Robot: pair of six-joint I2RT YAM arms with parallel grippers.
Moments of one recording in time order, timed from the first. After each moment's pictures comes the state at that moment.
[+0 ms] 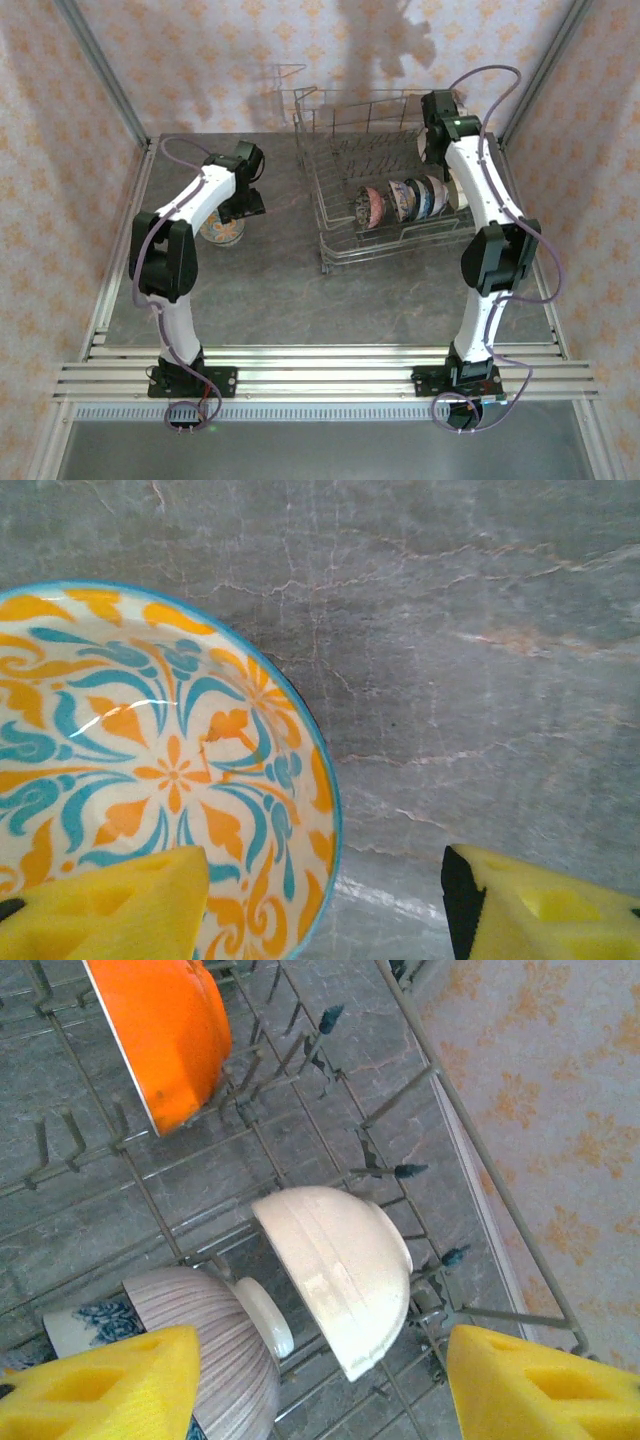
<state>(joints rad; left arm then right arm) -0.20 1.96 1.62 -1.06 -0.17 -0.61 0.16 1.94 1.99 -1.10 0.52 0.24</state>
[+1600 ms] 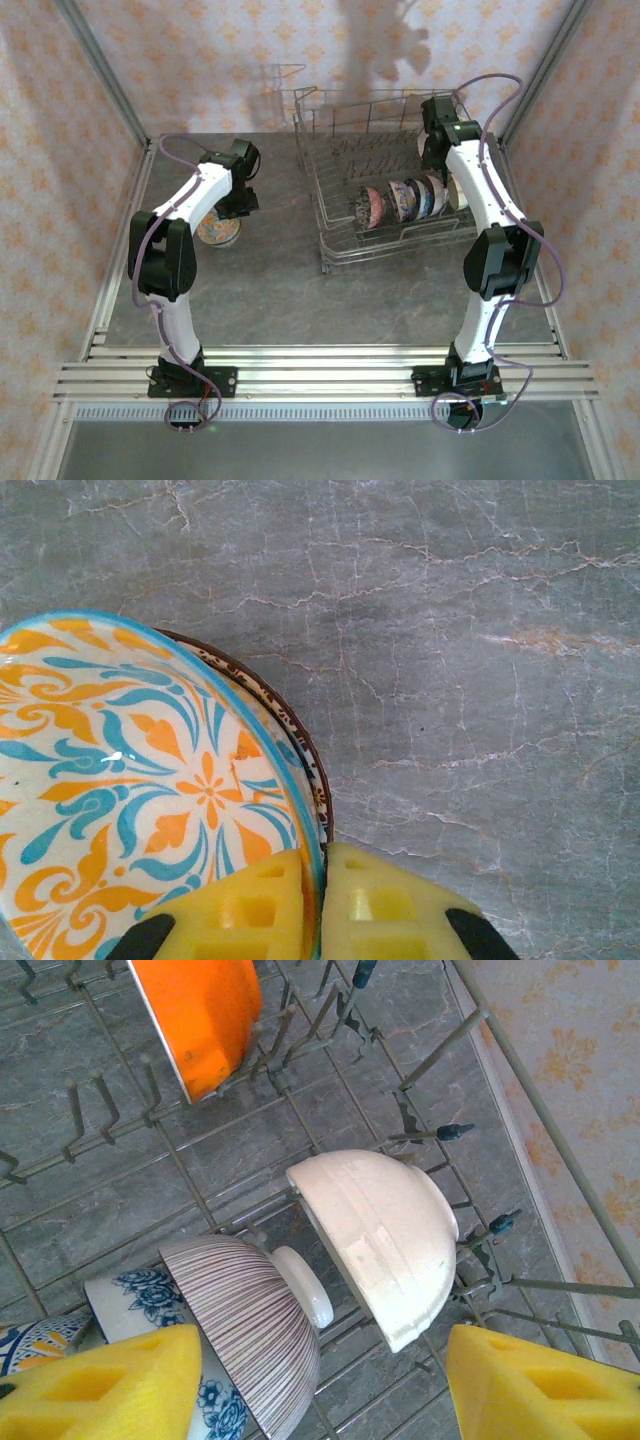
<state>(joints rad) -0.18 1.95 1.63 -1.08 -0.18 -0.54 0.16 1.92 1.94 -1.08 0.45 0.30</state>
